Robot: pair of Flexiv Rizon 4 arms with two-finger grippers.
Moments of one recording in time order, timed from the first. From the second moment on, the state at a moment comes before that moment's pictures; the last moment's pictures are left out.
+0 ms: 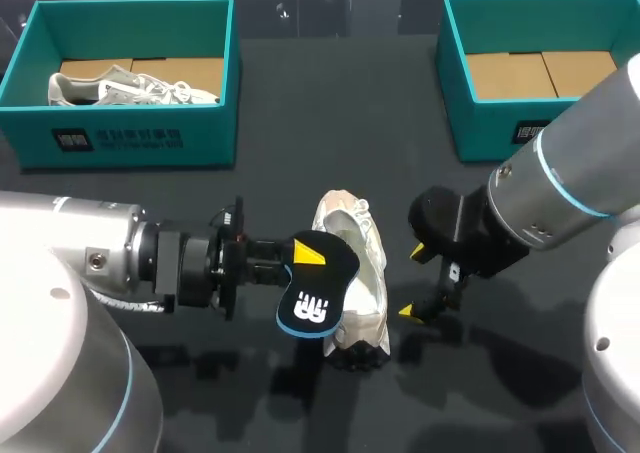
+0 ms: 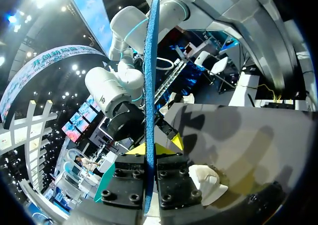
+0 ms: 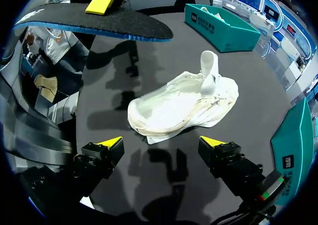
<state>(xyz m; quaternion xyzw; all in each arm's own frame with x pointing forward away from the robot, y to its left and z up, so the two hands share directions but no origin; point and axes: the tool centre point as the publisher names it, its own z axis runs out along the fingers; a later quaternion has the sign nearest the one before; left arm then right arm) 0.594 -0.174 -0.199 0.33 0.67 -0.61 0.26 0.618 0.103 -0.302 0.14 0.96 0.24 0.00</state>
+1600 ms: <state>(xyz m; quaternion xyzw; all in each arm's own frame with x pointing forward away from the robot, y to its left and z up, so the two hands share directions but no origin) 0.566 -0.180 -0.254 0.32 0.66 -0.63 0.25 0.637 0.110 -0.370 0.06 0.97 0.22 0.02</state>
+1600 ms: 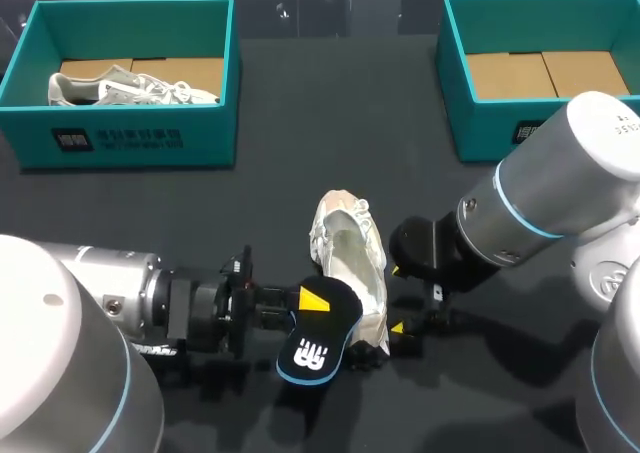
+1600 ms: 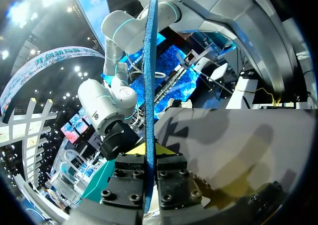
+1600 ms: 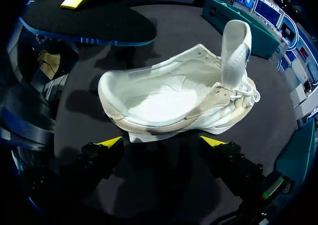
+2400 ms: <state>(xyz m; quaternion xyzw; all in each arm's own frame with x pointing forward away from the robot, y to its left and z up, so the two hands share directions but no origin) 0.586 -0.197 -0.254 0.23 0.67 -0.68 0.19 0.637 0.110 -0.369 0.06 0.97 0.22 0.02</state>
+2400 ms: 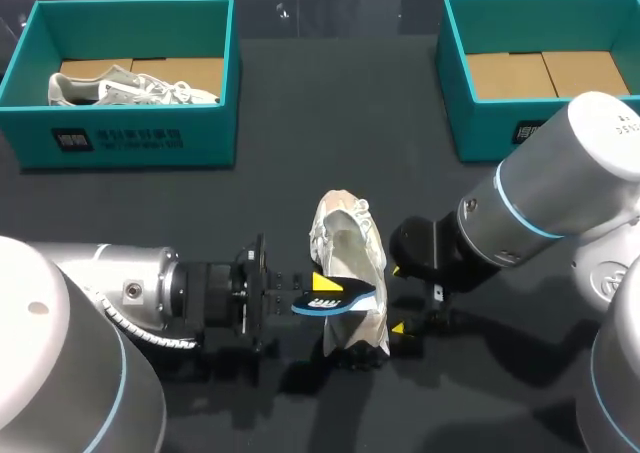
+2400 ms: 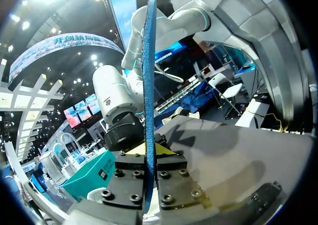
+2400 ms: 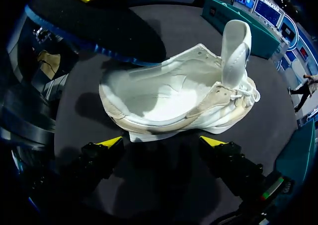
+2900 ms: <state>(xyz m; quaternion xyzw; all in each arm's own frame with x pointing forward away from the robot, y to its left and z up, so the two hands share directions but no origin) 0.591 -0.215 -0.264 0.21 0.67 -0.70 0.16 0.637 0.110 -0.369 0.06 0.97 0.22 0.02</state>
